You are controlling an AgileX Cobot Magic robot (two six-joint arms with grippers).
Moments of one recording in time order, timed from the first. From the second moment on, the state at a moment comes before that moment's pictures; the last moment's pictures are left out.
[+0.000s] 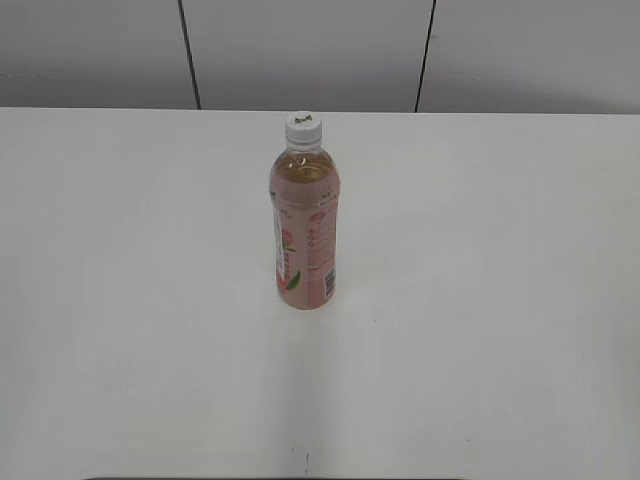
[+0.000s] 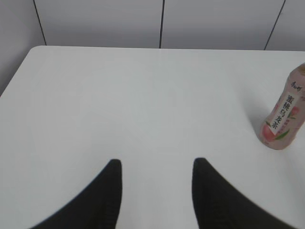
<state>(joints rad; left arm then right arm) -0.03 -0.01 -0.56 0.02 1.03 -0.06 -0.07 -0.01 -0.51 -0.01 1.10 -0.06</state>
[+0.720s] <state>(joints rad) -0.03 -0.01 -0.56 0.02 1.03 -0.06 -0.07 -0.01 -0.51 -0.01 1.10 -0.06</state>
